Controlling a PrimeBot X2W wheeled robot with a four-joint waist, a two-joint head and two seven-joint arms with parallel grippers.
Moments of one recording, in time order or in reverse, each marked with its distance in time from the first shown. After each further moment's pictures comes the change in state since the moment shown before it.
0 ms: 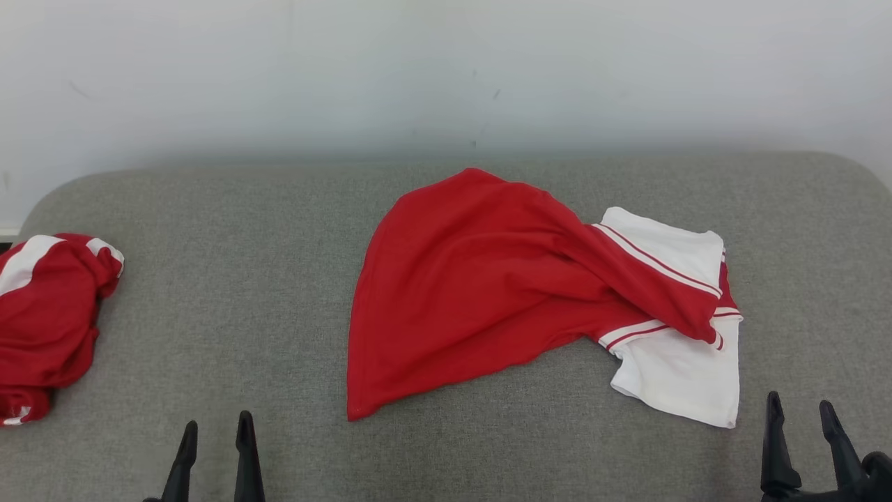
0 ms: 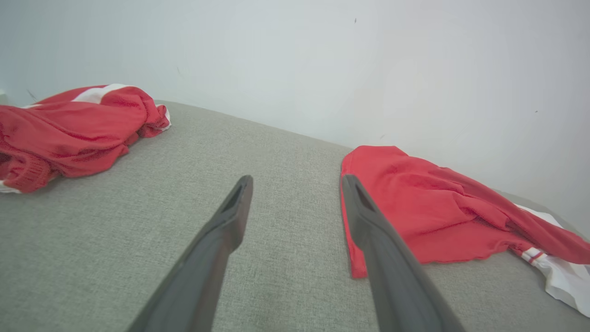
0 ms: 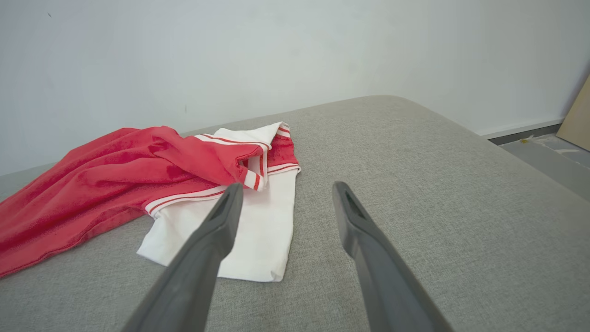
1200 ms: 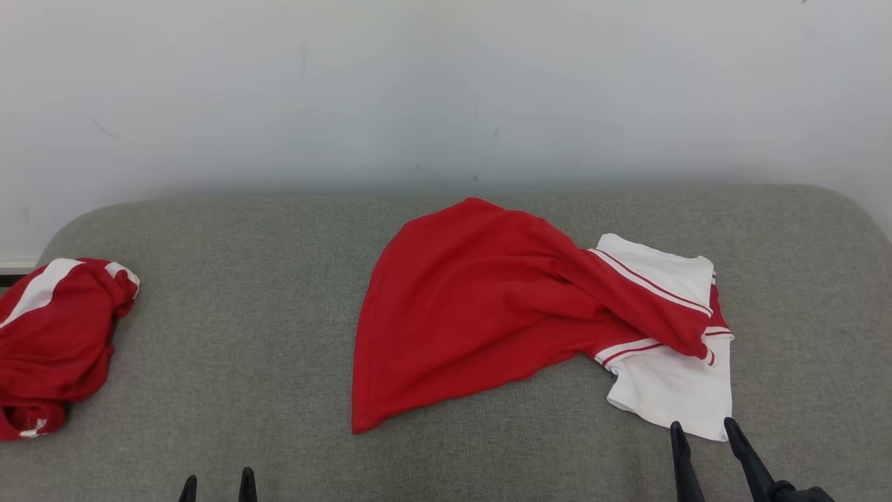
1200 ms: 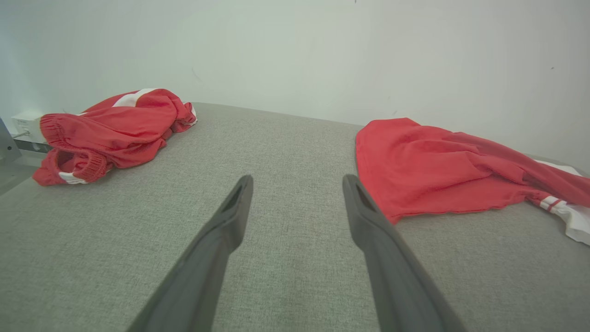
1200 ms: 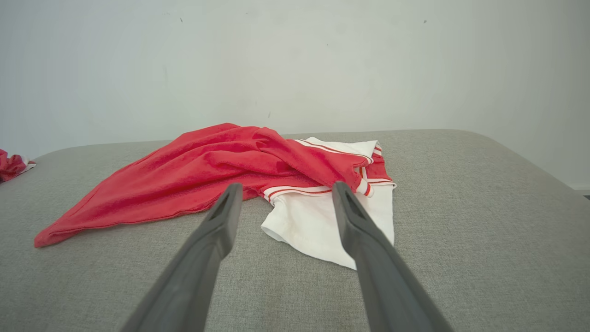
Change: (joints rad) left arm 0.132 -0.009 0.042 -0.020 0.160 -0.011 0.000; right arm 0.131 0.043 0.194 -0.143 -0.126 0.000 -0.031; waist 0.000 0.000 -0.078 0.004
